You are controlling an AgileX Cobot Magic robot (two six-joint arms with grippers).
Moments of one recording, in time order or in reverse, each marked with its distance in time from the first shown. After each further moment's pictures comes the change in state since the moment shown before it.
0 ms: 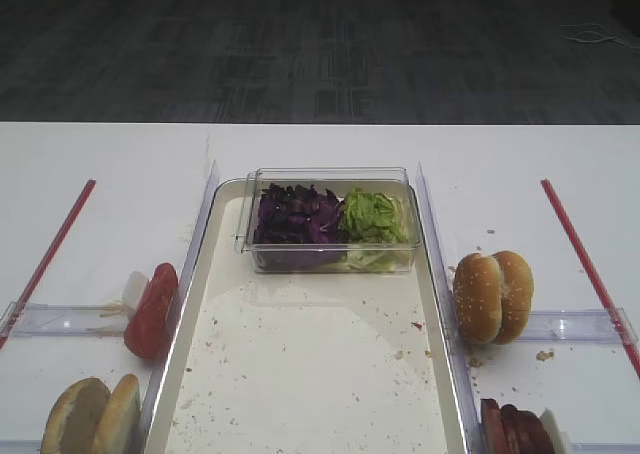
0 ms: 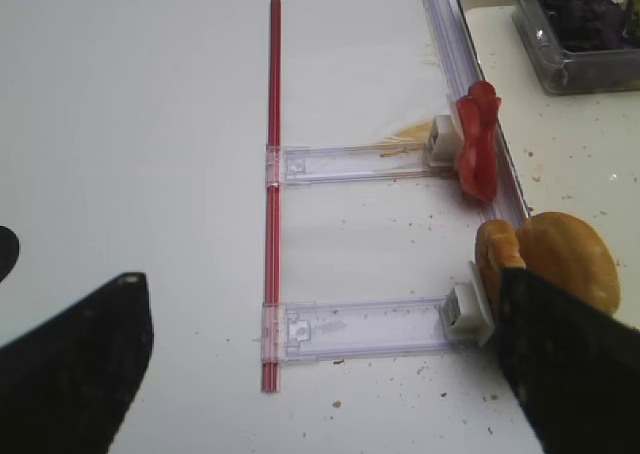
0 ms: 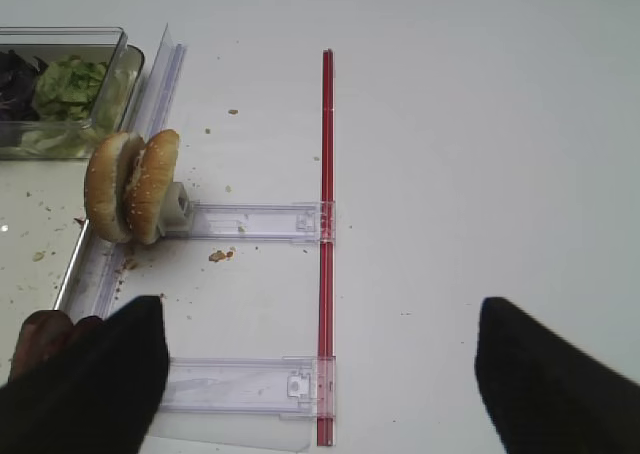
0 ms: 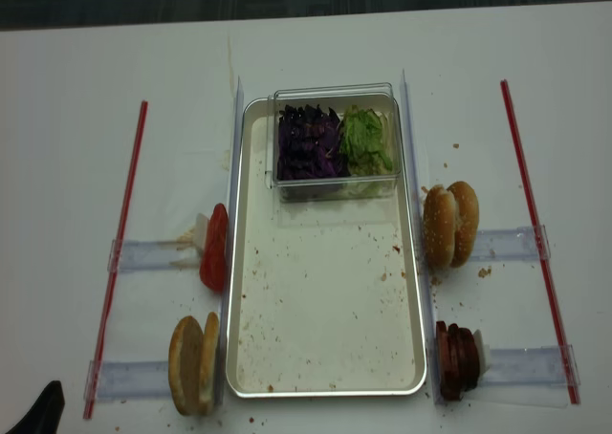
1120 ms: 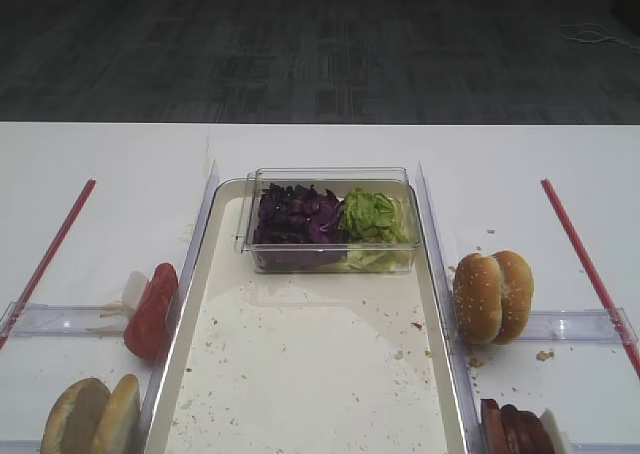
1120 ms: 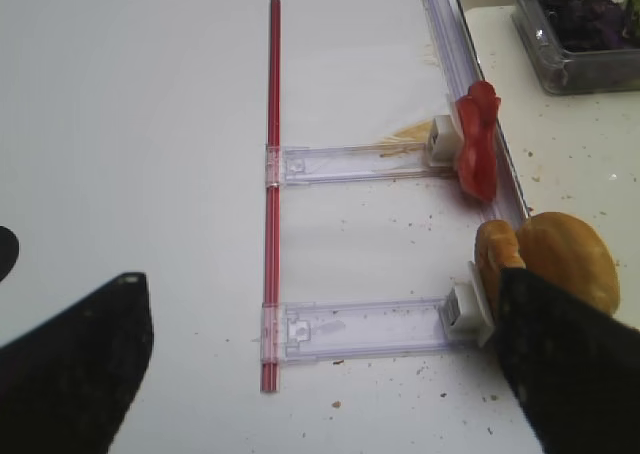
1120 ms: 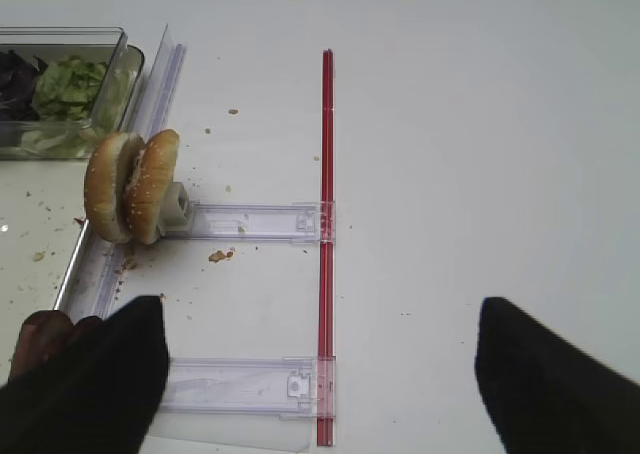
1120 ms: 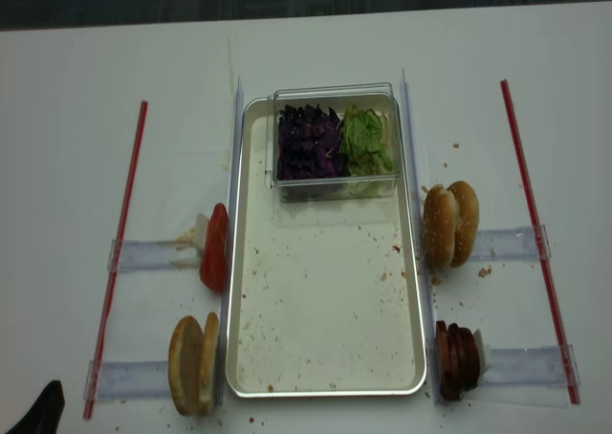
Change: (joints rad) left arm 0.000 0.000 0.000 0.000 0.000 0.000; right arm 0.000 0.000 0.000 0.000 0.000 0.000
